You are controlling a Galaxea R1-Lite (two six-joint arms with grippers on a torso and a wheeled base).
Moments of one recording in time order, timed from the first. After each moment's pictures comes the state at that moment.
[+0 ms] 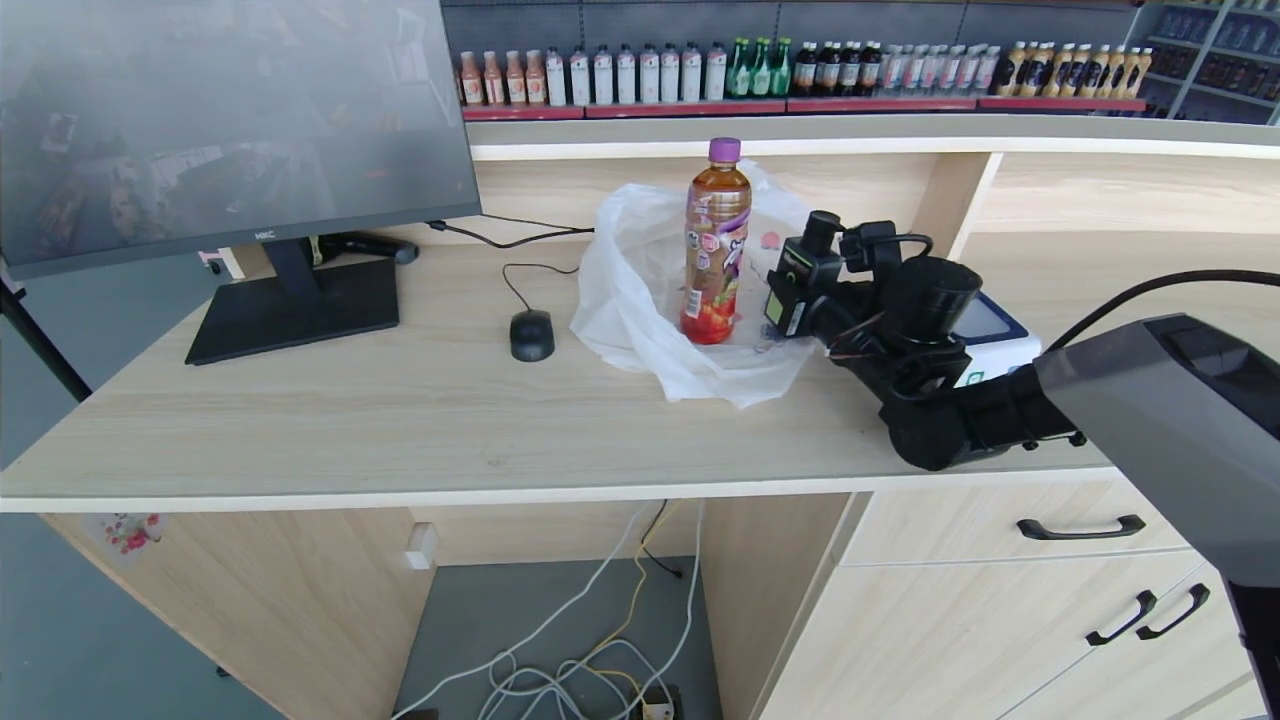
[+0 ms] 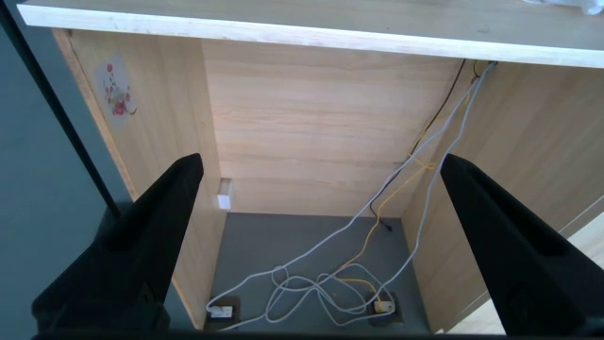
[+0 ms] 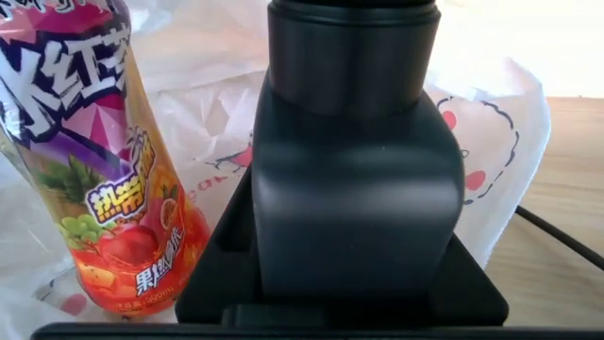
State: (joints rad) left arm 0.00 0.00 0.00 0.00 0.00 0.00; right arm 0.29 2.33 -1.51 -1.07 0.06 0.00
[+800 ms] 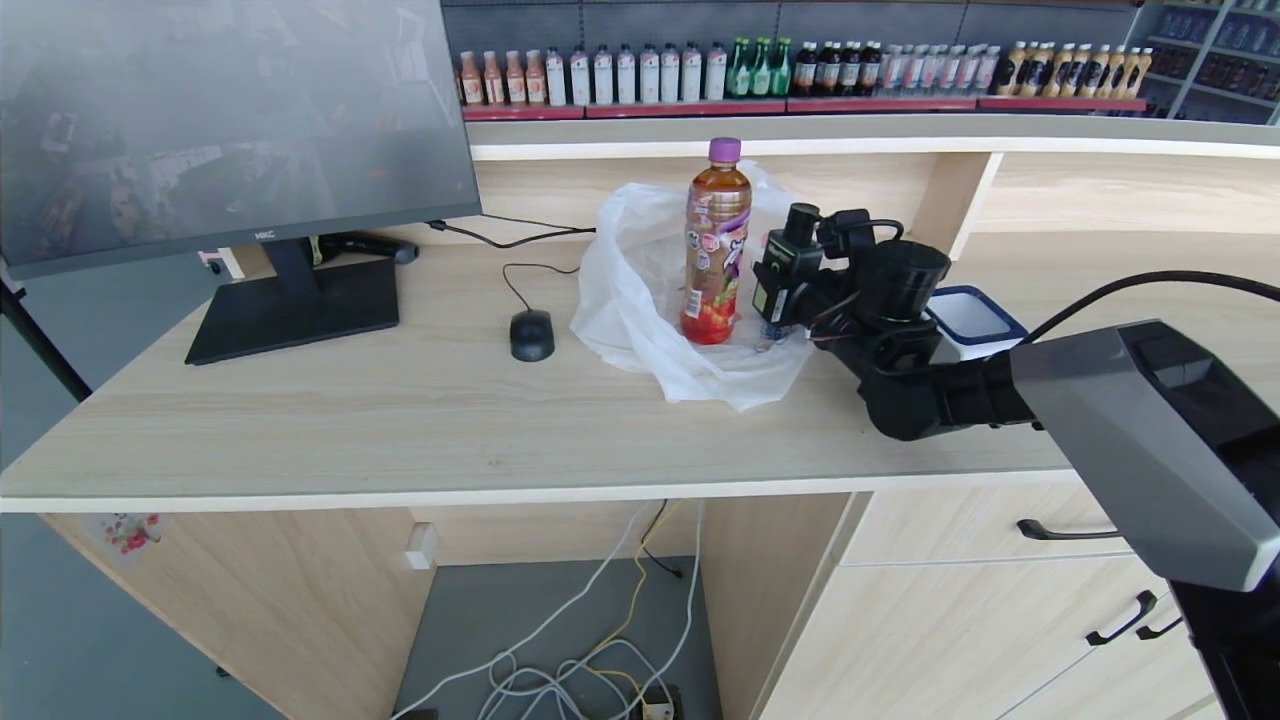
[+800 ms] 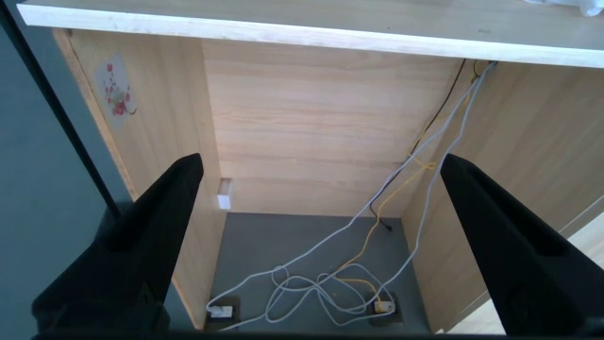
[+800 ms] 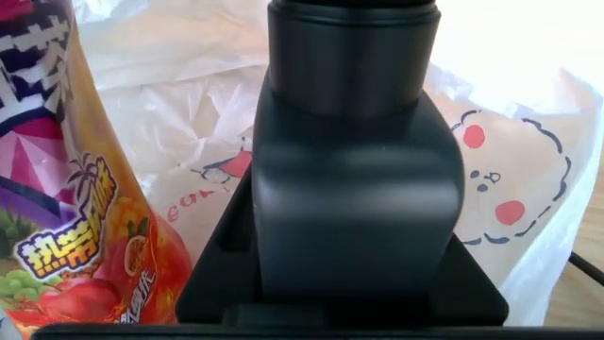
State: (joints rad) left arm 0.00 0.00 0.00 0.00 0.00 0.00; right arm 0.29 2.43 -1.76 -0.88 0.05 -0.01
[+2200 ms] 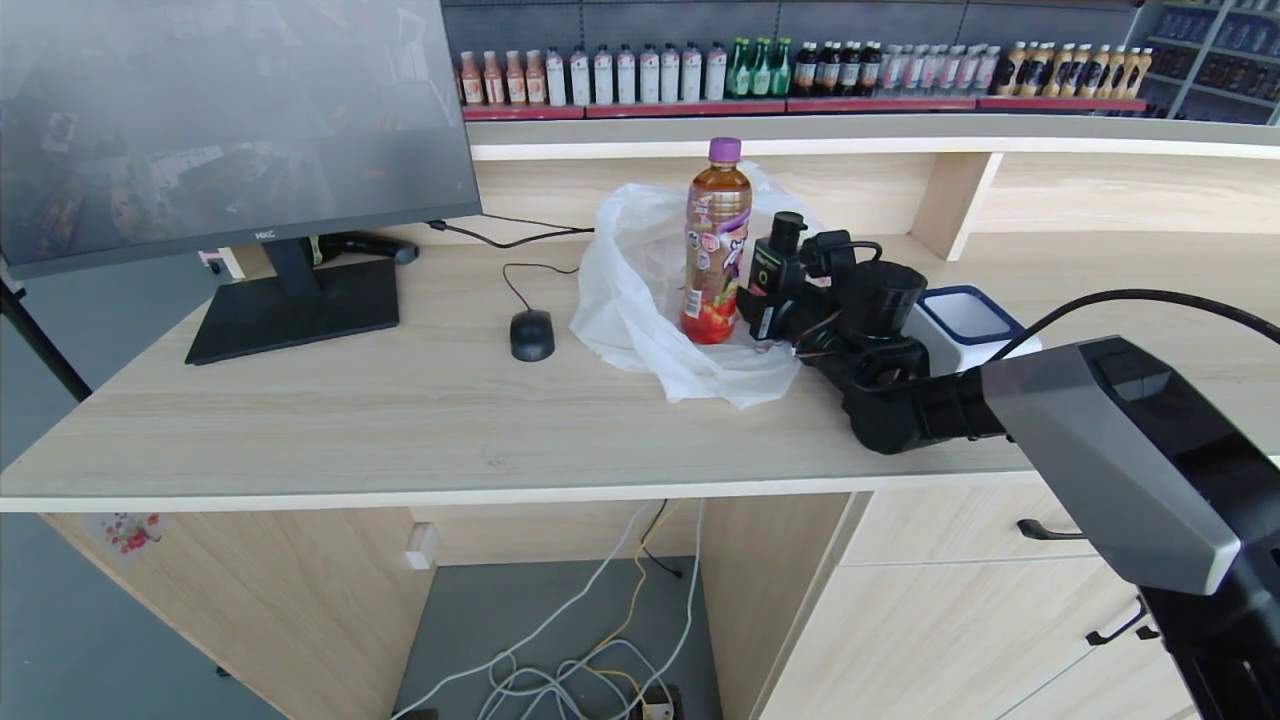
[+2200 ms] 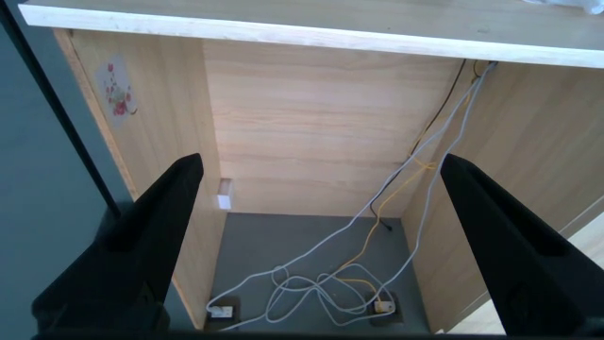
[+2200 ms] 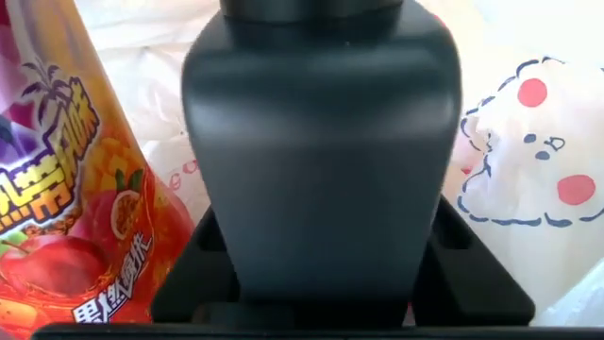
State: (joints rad) left arm 0.00 0.00 0.00 0.00 0.00 0.00; right arm 0.31 2.48 -1.78 -0.90 0.05 0.00
